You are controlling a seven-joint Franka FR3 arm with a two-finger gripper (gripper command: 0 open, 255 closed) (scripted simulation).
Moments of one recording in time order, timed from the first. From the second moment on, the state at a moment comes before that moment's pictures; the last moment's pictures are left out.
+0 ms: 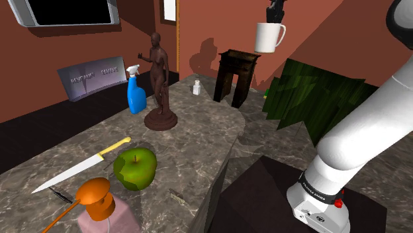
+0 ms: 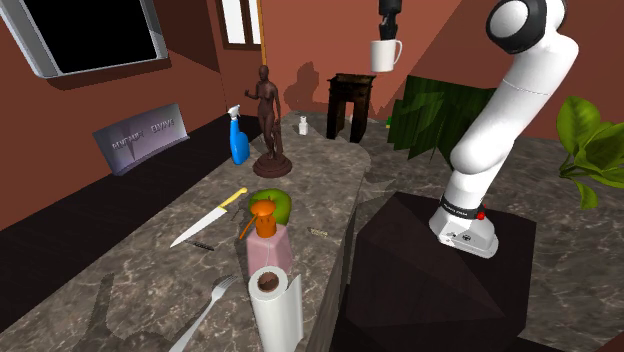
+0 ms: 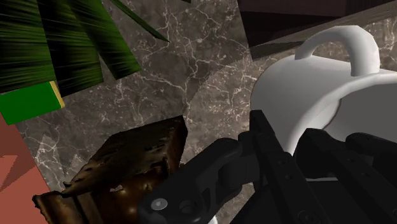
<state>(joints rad) -0.20 -0.18 -0.08 -1.49 0.01 1.17 -0.38</state>
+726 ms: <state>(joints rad) -0.22 -0.22 -0.12 -1.64 -0.01 1.29 -0.45</state>
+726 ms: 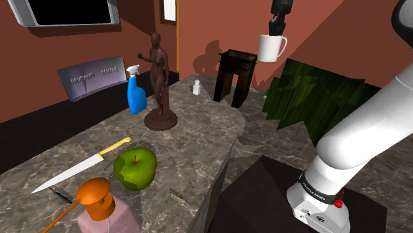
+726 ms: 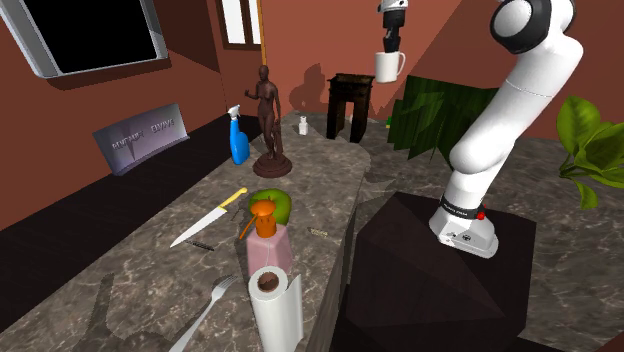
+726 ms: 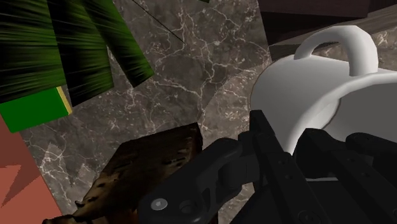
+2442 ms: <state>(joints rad) -0.23 -0.29 -0.12 -2.07 -0.02 1.64 -0.45</state>
